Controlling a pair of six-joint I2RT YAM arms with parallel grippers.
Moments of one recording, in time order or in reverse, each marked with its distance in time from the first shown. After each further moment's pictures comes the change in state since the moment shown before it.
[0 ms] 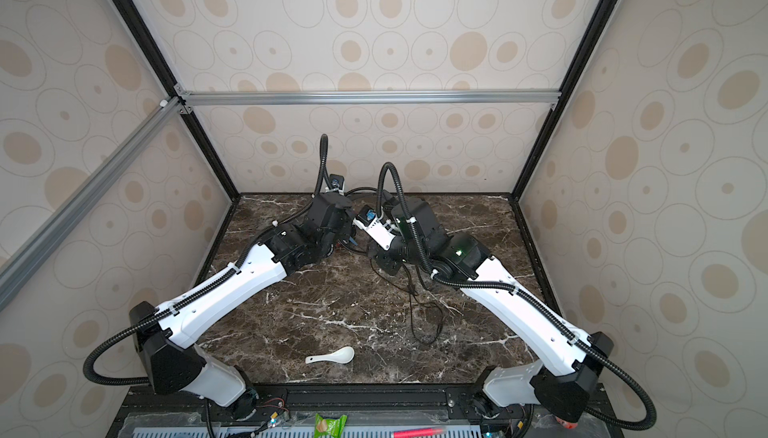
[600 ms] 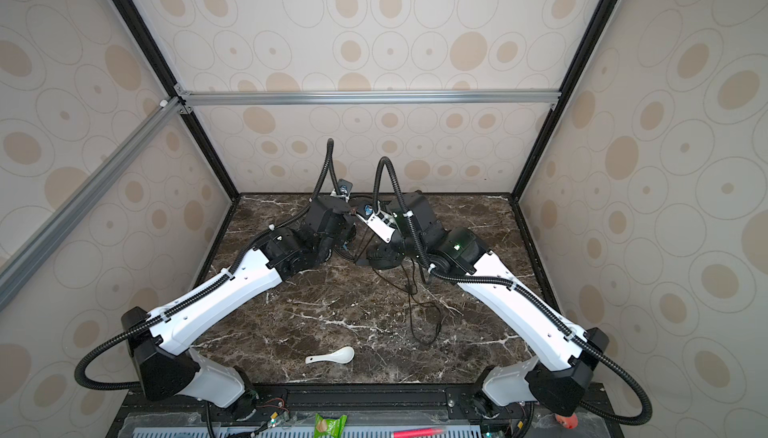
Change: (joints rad) left arm -0.024 -0.039 -0.024 -0.014 -0.042 0.233; right arm 0.004 0.026 0.064 -0.027 0.210 -0.113
